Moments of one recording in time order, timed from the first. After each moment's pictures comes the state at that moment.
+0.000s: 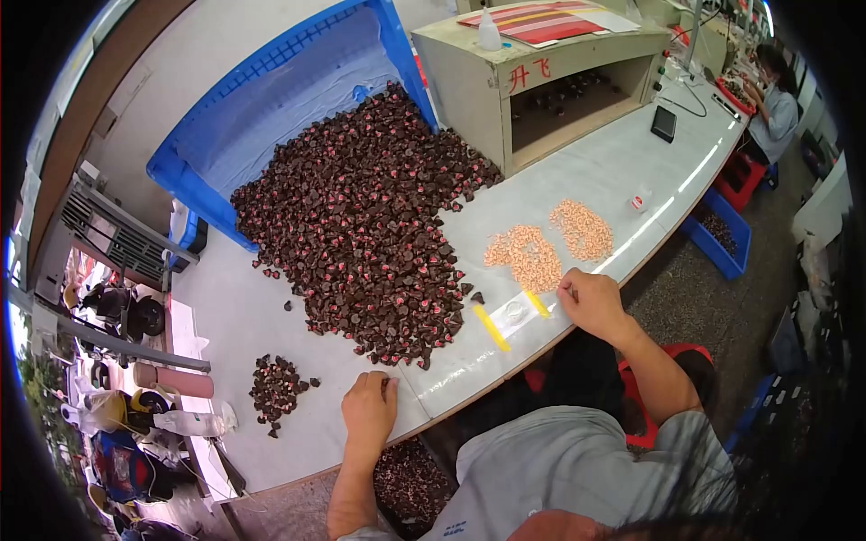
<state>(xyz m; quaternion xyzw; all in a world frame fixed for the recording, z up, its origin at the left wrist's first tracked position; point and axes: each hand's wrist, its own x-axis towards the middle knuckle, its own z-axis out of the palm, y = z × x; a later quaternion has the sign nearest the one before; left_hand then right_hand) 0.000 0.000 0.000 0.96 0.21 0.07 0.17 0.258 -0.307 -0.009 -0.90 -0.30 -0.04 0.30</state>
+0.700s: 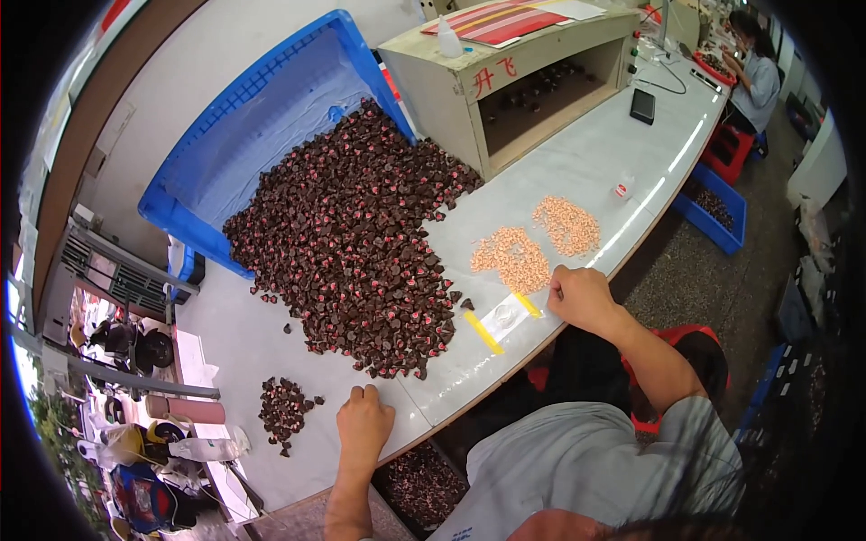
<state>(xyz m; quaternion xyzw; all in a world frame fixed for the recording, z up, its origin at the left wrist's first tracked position) 0.001 0.006 0.012 0.99 0.17 0.02 -0.01 0.261 -0.305 -0.017 -0.92 -0.29 -0.05 0.25</state>
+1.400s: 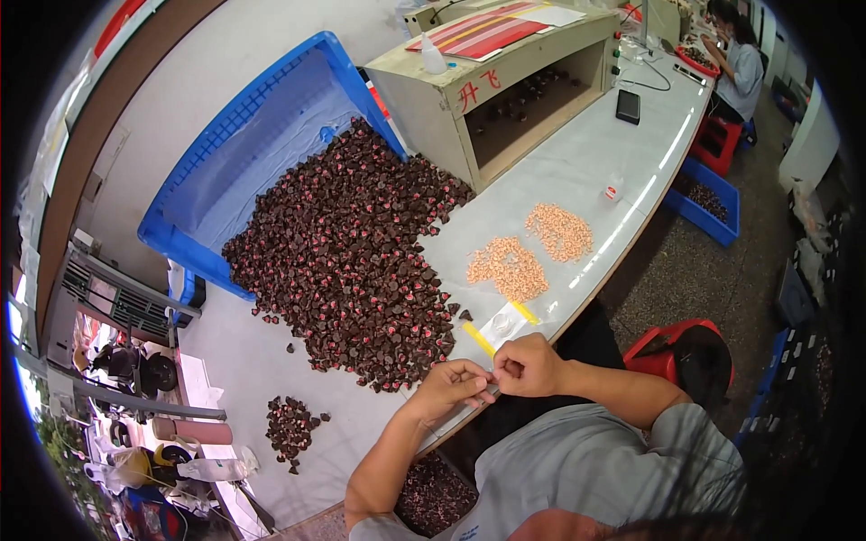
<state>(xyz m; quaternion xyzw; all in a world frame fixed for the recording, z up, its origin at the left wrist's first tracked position) 0.098 -0.049 -0.009 0.56 0.09 -0.27 0.78 0.180 -0.253 -0.022 -0.67 -0.46 -0.01 0.59</state>
